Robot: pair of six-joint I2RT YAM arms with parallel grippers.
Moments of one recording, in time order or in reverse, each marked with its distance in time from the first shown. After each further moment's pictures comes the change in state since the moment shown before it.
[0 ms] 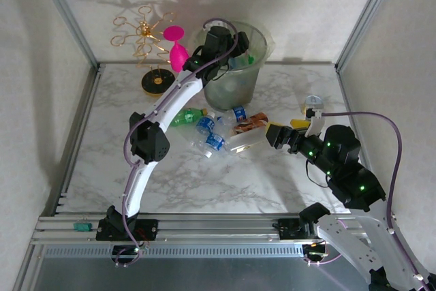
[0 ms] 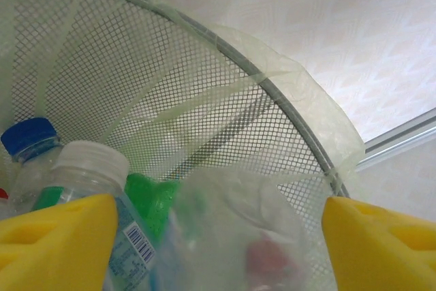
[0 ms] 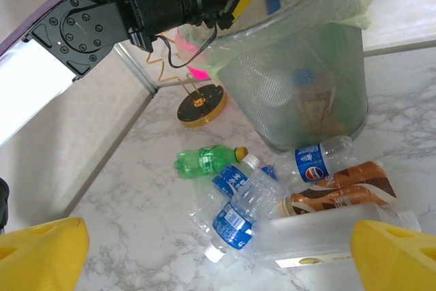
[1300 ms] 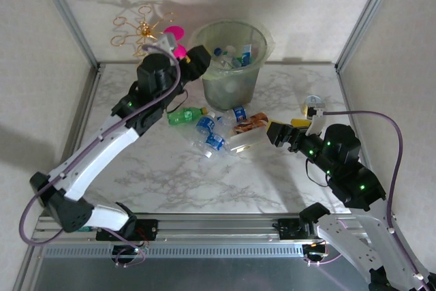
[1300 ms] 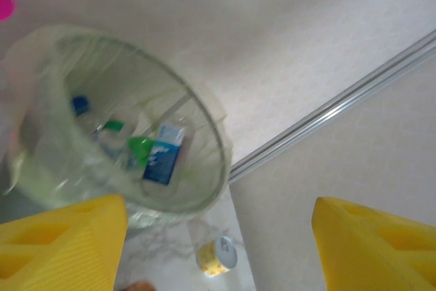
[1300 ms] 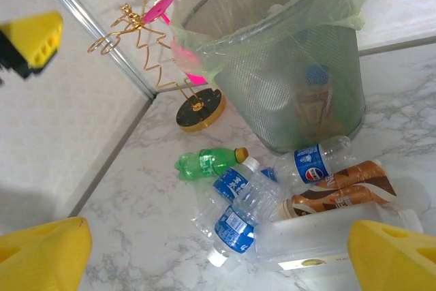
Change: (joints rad) left arm -0.048 -1.019 -1.040 0.203 -0.034 -0.127; right arm 0.000 0.005 0.010 0.000 0.014 0.034
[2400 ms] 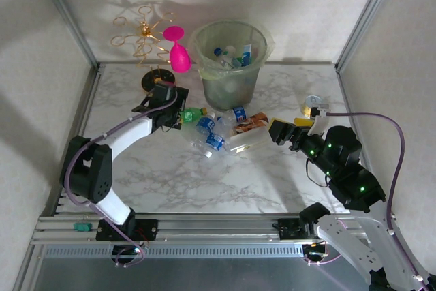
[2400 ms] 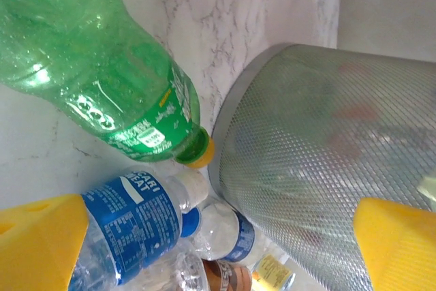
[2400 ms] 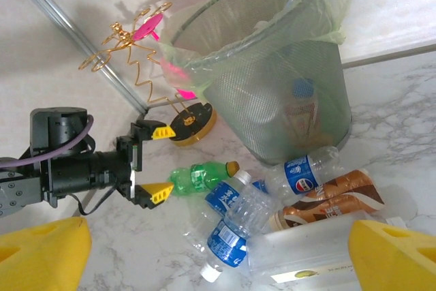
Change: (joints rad) left arm 0.275 0.296 -0.344 -0.011 0.227 -0.774; right arm 0.000 -0.016 -0.020 0.030 0.054 0.011
